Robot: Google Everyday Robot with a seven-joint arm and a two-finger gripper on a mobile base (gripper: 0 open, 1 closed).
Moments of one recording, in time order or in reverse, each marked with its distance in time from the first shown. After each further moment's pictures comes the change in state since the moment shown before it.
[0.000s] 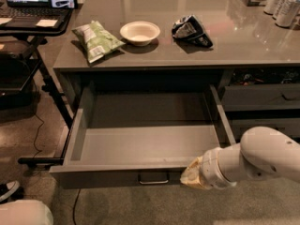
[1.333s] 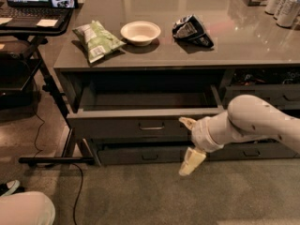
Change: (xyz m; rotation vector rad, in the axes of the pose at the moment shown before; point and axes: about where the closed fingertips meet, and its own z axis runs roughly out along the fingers) arm -0.021 -0.102 0.019 0.033 -0.059 -0.166
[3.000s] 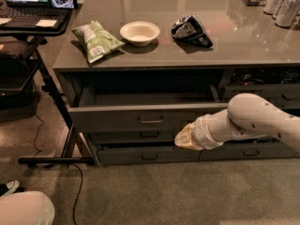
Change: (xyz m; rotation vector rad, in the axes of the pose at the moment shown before) arm -0.001 -0.013 0.001 0.023 -0.002 -0.013
